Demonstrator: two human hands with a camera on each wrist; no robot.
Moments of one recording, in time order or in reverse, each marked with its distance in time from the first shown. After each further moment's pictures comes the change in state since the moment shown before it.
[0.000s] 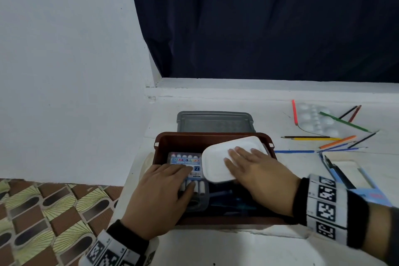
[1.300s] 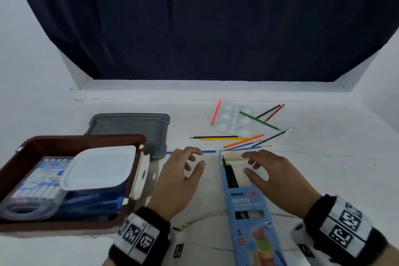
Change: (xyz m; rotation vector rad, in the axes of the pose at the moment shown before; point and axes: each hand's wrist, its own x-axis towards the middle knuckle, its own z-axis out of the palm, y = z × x) left_hand 0.132 0.304 0.101 -0.718 0.180 -0.157; right_hand -0.212 0.253 0.075 0.601 0.297 0.320
